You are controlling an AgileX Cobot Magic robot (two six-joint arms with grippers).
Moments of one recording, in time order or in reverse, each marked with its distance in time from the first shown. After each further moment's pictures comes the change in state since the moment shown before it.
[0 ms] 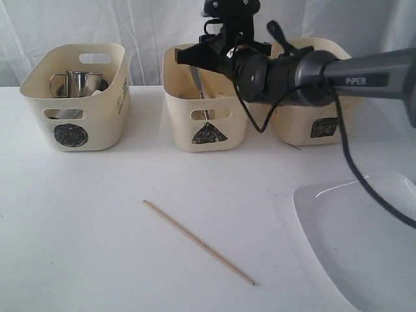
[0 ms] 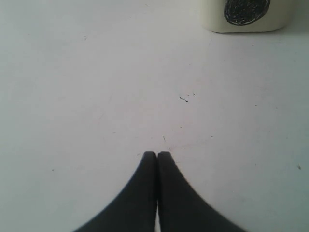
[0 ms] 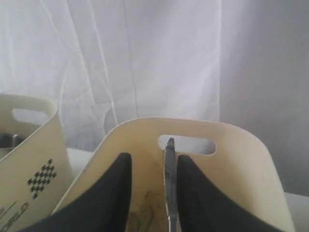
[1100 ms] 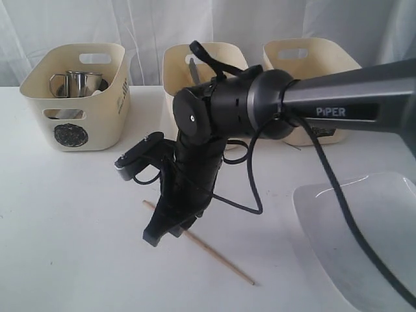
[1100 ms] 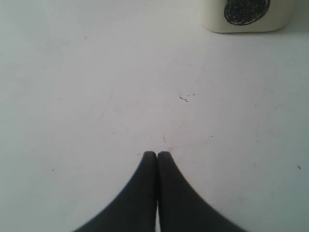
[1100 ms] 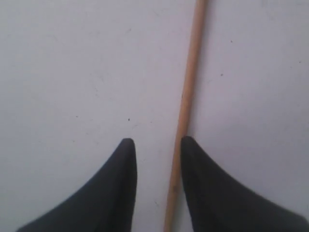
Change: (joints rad) left arm 0.000 0.000 0.000 0.000 0.000 0.000; right arm 0.273 -0.082 0.090 -0.256 1.216 -0.066
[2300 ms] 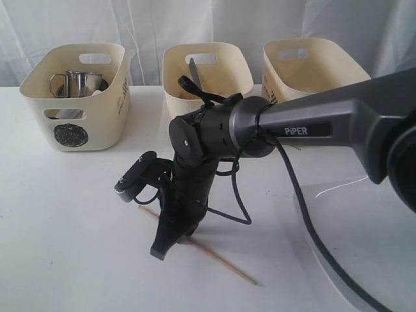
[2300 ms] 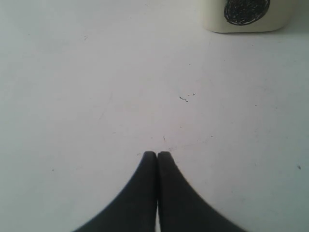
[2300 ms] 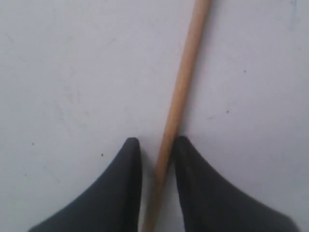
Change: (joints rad) left arm 0.000 0.000 0.000 0.000 0.000 0.000; right arm 0.000 0.105 0.000 -0.014 -0.087 -0.151
